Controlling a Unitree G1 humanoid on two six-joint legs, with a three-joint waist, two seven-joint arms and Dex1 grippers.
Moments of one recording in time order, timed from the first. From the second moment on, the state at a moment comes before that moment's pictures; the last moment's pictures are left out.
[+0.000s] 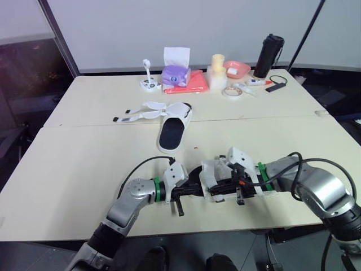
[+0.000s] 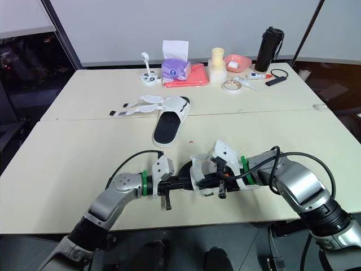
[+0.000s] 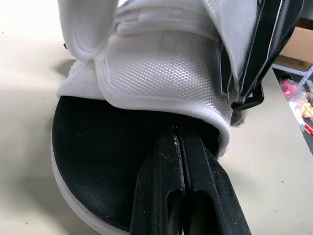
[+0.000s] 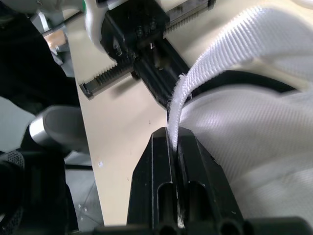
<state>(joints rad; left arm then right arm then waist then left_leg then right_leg) -0.33 0.29 -0.36 0.00 -0.21 0.29 -0.89 -0.45 -0.89 0.26 -0.38 0.52 0.87 1.03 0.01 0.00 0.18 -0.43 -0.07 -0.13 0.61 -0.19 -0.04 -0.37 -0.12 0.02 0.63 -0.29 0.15</state>
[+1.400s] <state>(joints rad) -0.35 0.30 -0.37 0.03 -0.21 0.27 -0.92 -0.03 -0.86 -0.08 -0.61 0.73 1.05 0.78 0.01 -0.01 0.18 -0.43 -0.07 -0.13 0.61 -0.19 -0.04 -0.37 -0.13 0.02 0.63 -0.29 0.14</state>
